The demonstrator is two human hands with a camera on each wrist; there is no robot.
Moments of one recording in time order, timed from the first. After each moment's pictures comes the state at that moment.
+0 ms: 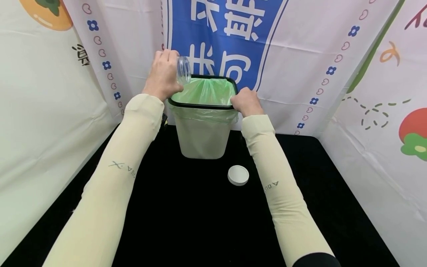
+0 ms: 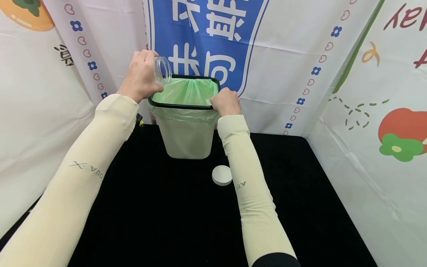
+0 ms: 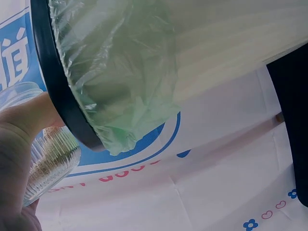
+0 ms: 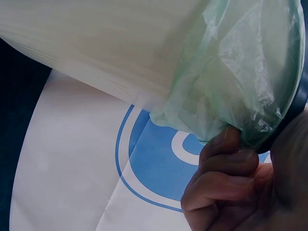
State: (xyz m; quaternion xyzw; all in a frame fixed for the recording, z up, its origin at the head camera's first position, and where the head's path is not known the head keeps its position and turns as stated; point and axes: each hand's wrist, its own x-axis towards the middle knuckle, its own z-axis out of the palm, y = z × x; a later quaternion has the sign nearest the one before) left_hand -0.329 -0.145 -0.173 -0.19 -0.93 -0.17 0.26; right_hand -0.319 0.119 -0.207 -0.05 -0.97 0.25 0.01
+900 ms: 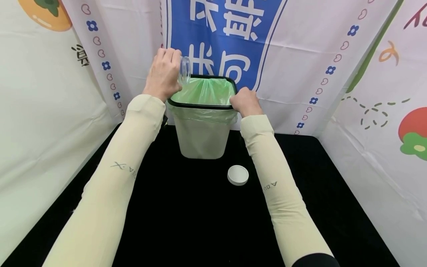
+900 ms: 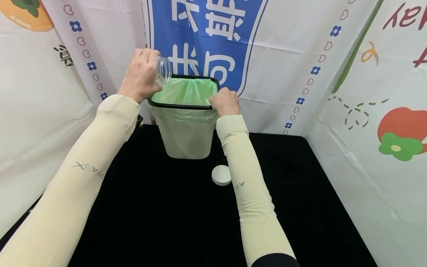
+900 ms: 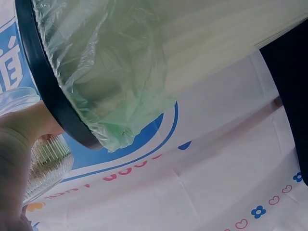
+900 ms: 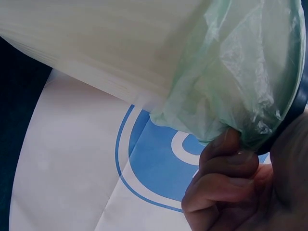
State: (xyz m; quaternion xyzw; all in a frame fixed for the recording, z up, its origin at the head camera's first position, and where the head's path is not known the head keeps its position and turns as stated) left_hand -0.329 -0.142 -0.175 -0.22 -0.92 -0.06 0.33; right_hand -0.320 0.118 -0.207 -0.06 -0.97 0.25 0.01
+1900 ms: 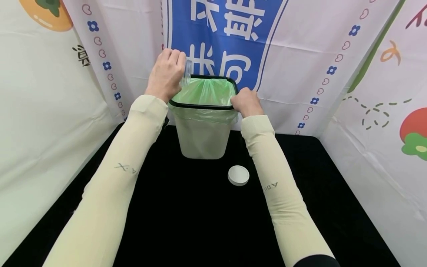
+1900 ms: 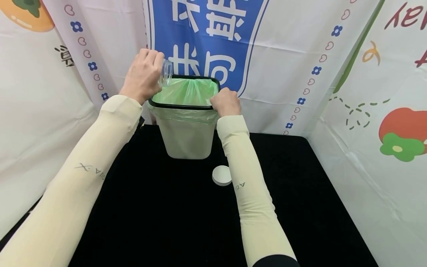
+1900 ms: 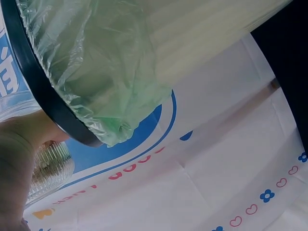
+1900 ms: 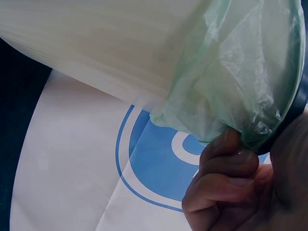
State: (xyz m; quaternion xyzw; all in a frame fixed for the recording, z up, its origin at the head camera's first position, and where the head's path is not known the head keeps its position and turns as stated) left_hand -0.327 -0.136 -0.175 -0.24 -0.90 0.04 0.36; right_hand -0.317 0.118 -0.205 -0.06 -0.97 0.25 0.01
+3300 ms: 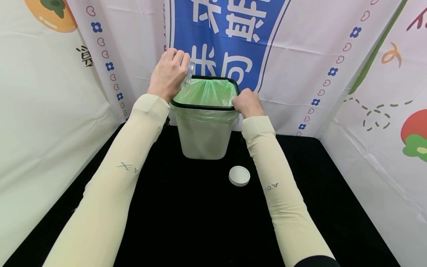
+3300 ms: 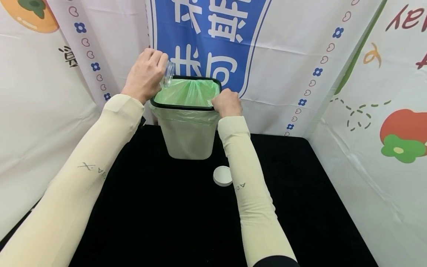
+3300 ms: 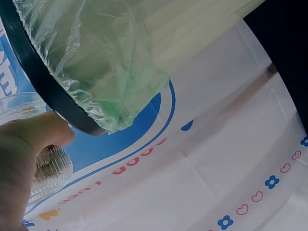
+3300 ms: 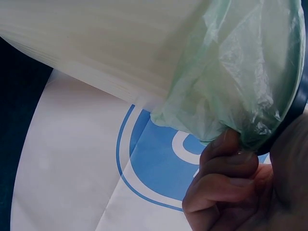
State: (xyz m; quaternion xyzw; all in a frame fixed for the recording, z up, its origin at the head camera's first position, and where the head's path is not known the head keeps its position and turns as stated) left_hand -0.325 -0.137 -0.172 -0.25 -0.88 0.10 0.38; right_hand -0.318 0.117 -0.209 -0.06 -0.97 0.25 0.03
